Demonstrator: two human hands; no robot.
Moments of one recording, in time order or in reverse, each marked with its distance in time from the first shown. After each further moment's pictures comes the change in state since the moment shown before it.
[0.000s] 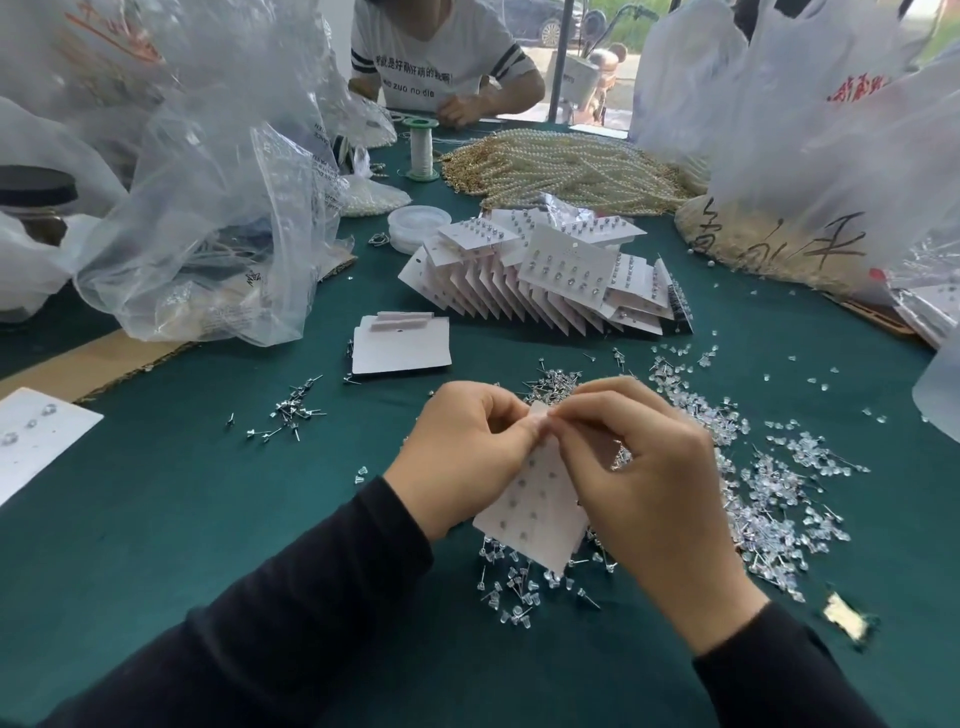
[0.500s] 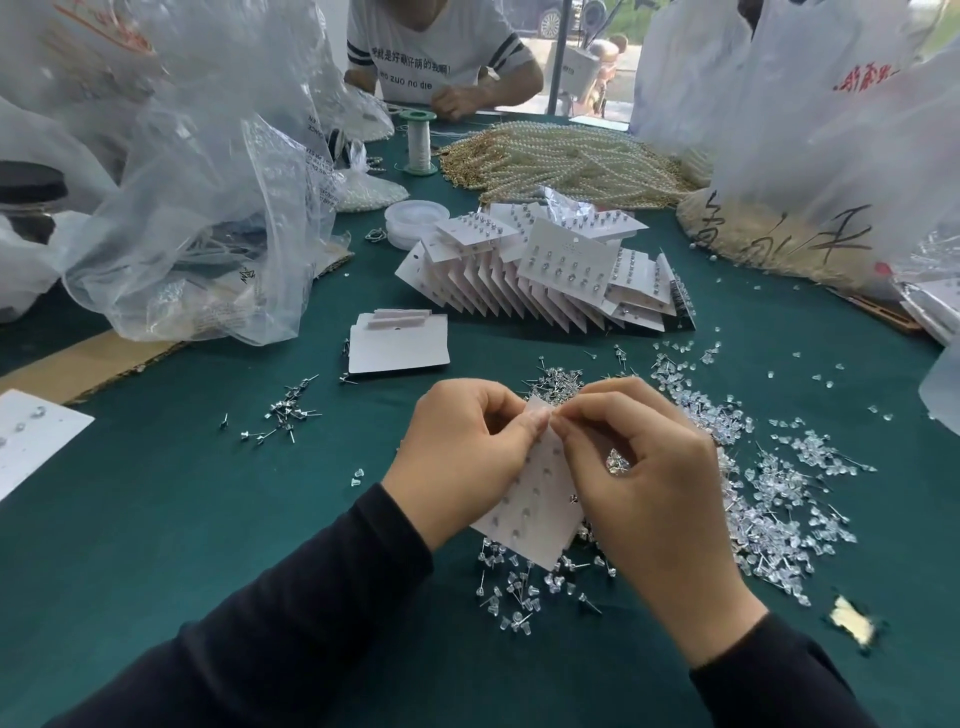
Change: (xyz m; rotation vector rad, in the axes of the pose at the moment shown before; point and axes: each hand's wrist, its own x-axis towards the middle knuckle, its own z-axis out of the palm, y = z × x) left_hand 0.001 -0.002 0.001 0.044 0.085 -0.016; right_hand -0.002 0.003 0.004 0.021 0.024 0.050
